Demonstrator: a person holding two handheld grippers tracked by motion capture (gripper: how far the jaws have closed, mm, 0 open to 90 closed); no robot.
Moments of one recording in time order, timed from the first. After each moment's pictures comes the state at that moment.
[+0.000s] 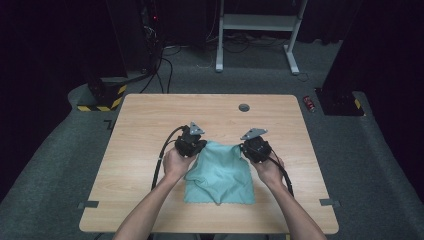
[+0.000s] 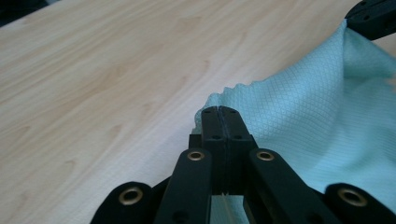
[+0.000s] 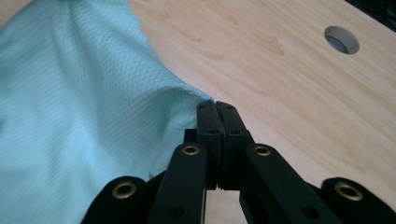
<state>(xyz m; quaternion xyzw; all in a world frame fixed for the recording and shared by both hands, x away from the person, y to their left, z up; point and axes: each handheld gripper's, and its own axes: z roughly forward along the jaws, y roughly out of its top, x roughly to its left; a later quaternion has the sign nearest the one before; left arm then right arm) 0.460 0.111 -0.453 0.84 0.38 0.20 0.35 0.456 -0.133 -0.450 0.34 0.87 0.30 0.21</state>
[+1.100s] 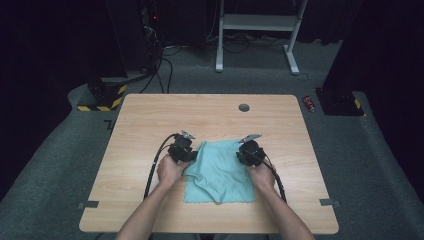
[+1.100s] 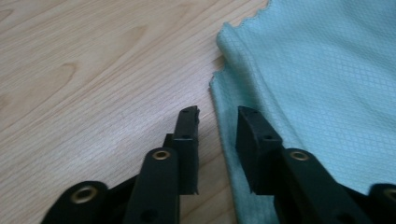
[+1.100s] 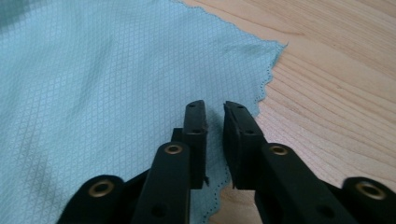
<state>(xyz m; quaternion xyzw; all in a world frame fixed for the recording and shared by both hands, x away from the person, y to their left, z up) 0.469 0.136 -0.504 0.84 0.45 0.14 0.28 0.468 -0.131 -0.506 0.42 0.85 0.28 0.16</state>
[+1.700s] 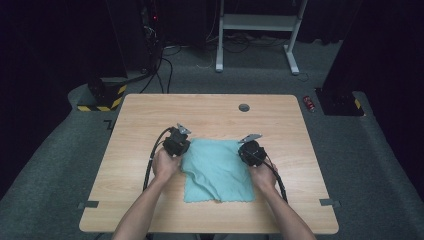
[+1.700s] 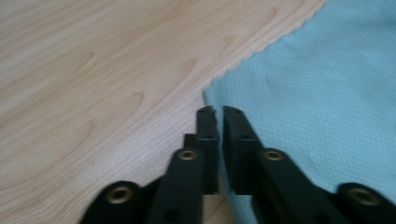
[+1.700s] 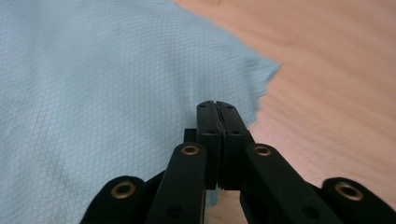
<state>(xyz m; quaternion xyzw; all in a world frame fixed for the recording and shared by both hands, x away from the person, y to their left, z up) 0.474 0.150 -0.488 0.83 0.44 0.21 0.27 0.464 -0.130 -0.501 0.41 0.85 0.27 0.18</state>
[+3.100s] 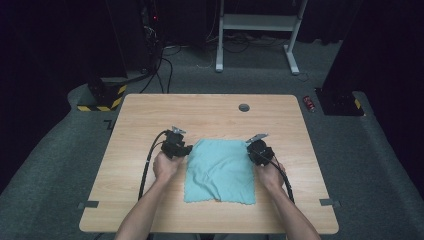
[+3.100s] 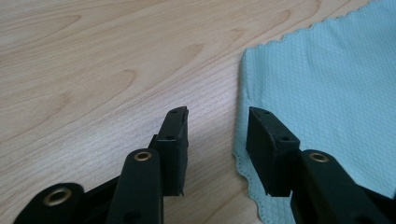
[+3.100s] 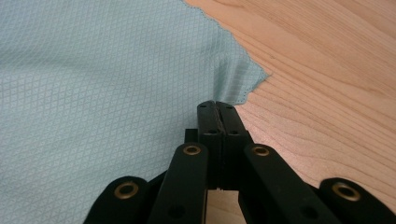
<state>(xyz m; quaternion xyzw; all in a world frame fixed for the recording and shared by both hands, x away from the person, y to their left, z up) 0.481 0.162 -0.506 0.79 0.50 0.16 0.32 0.470 -0.154 -0.503 0.42 0.85 0.23 0.21</state>
